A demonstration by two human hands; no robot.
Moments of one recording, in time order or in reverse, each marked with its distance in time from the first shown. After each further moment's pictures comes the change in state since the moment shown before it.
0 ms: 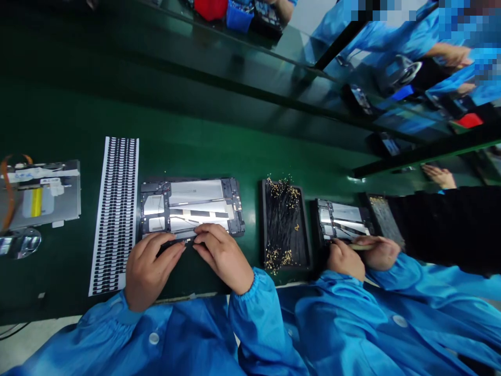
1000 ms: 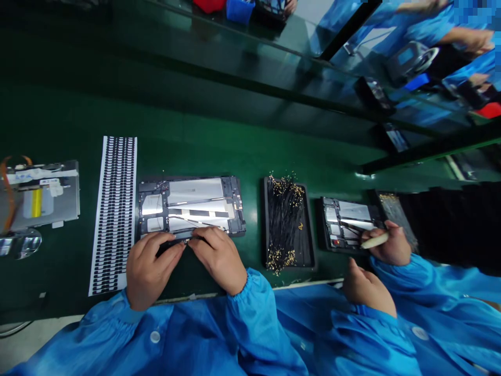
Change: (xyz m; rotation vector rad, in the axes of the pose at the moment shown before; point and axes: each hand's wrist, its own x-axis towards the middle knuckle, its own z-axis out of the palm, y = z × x) left_hand 0.006 0.005 0.002 0.044 0.009 -0.001; right_hand -0.004 0.001 0.013 -0.153 0.098 -0.108
